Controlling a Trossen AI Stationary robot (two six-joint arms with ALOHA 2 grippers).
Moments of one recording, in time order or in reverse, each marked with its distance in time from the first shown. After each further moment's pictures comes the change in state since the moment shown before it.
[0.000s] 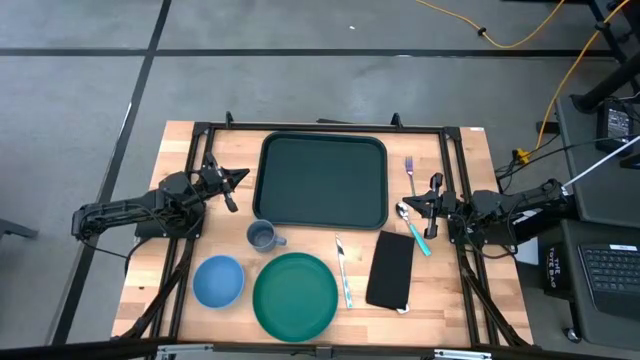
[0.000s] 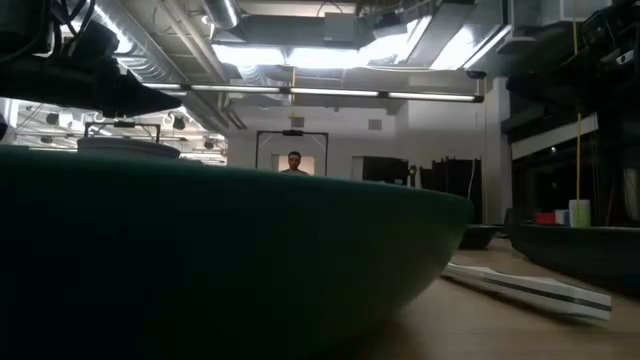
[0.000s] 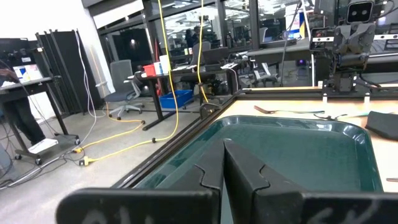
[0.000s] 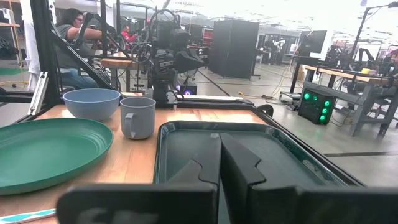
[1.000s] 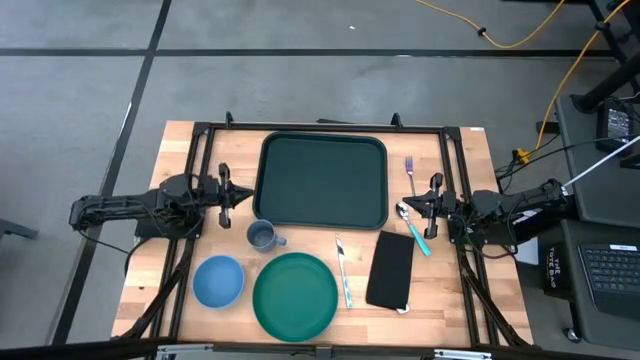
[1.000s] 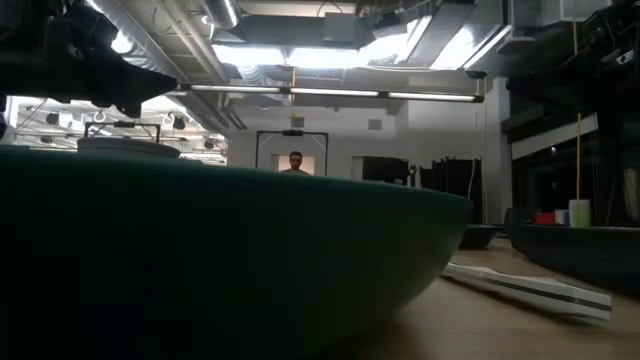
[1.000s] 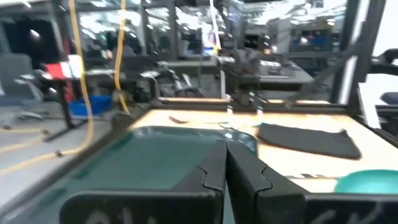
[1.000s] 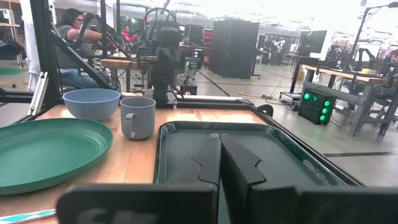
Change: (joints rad) left arm -0.112 0.059 0.003 0.056 0.264 -0.145; right arm 0.000 0.000 0.000 0.000 0.000 0.000
